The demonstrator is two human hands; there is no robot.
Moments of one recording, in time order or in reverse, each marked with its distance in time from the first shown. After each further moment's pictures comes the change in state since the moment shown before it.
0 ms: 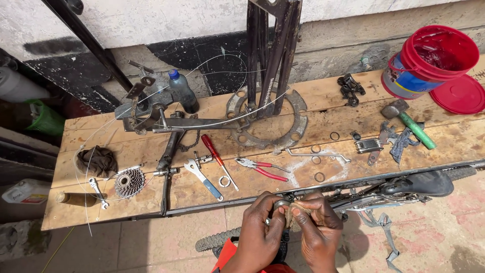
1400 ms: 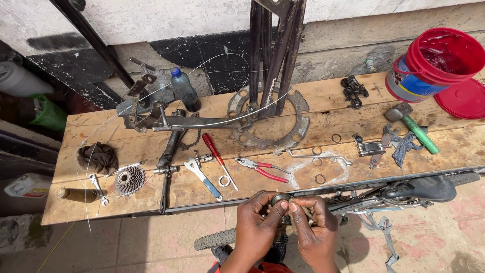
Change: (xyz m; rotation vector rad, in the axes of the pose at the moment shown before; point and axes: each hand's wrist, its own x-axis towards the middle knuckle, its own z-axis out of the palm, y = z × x) left_hand 0.008 -0.012 0.005 -0.030 0.071 -0.266; right_hand 0.004 0.006 -0.014 -0.426 -0.081 0.038
